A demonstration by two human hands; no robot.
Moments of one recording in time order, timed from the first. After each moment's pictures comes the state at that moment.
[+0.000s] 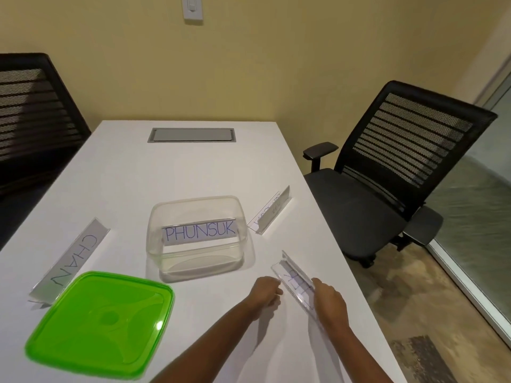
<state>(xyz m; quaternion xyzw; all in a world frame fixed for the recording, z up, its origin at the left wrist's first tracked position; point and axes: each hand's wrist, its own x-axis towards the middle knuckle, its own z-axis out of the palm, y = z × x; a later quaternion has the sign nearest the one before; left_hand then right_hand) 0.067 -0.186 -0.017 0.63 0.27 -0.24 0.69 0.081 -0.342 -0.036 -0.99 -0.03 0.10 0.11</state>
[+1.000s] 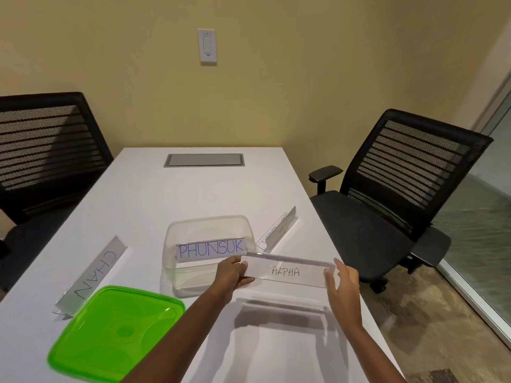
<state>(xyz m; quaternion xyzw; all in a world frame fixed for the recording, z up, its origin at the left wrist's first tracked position) 0.073 -0.107 0.034 0.58 0.29 -0.06 0.75 0.088 -0.336 0.015 -0.89 0.04 -0.09 0.45</state>
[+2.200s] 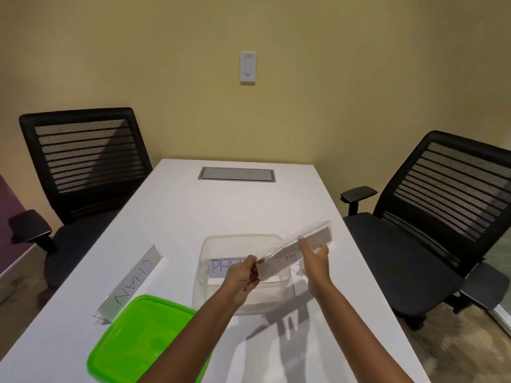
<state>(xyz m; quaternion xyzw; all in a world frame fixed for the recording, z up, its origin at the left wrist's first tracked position) 0.076 -0.053 0.075 0.46 0.34 -0.01 0.82 0.140 -0.186 0.084 -0.70 0.11 0.08 0.70</state>
